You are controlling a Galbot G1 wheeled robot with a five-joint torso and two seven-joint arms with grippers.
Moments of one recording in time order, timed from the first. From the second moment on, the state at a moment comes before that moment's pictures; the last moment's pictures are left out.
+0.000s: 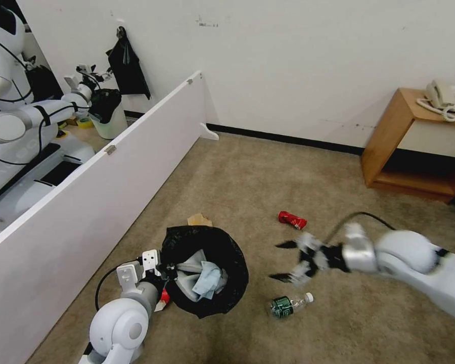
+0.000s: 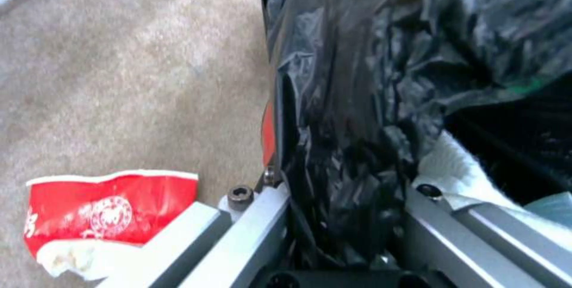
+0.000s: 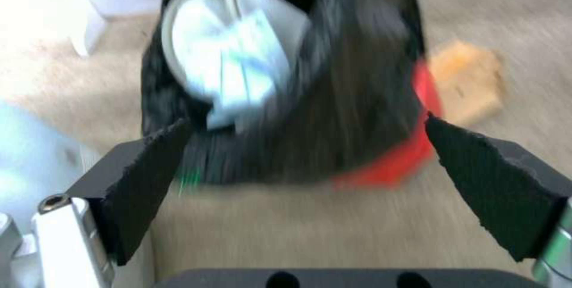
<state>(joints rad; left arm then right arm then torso) 1.42 -1.28 -0.40 -2.14 -0.76 0.67 -0.44 -0.47 0.47 -0.49 1.83 0.85 -0.26 -0.65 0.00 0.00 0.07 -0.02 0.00</state>
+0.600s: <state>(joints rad) 1.42 -1.27 -0.48 -2.16 -0.77 0.67 -0.40 0.05 0.74 -1.05 1.60 1.03 -0.37 -0.89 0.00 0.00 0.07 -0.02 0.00</state>
